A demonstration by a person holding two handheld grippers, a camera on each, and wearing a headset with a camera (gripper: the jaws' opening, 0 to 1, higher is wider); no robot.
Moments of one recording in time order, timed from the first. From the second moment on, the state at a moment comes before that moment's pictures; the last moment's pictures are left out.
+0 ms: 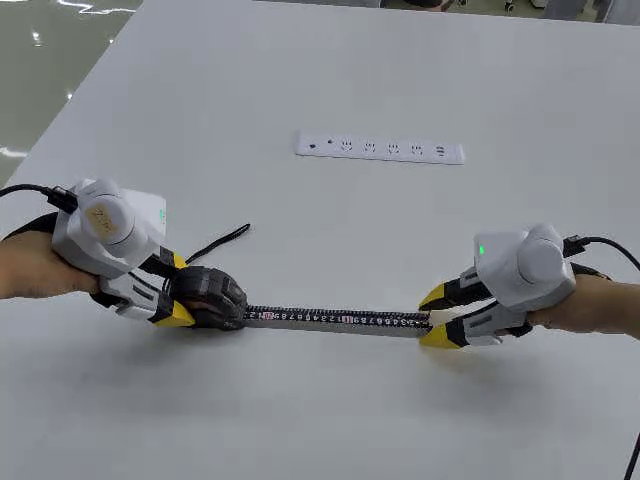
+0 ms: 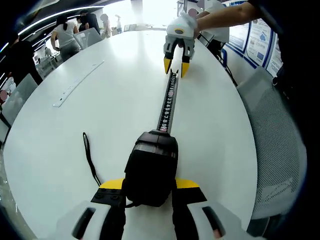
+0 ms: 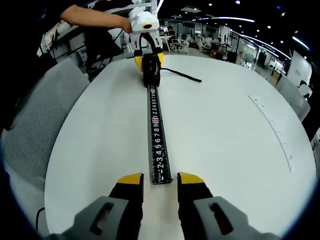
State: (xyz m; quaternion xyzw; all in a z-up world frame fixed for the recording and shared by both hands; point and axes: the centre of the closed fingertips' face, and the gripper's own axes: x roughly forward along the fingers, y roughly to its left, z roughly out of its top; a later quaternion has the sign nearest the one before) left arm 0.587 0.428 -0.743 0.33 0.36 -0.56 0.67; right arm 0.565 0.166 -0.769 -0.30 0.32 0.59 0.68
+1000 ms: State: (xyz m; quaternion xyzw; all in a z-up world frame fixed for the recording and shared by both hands) left arm 0.569 0.437 -0.713 0.20 0.33 -0.47 0.79; right arm 0.550 0.155 -0.733 -0.21 0.31 0.48 0.79
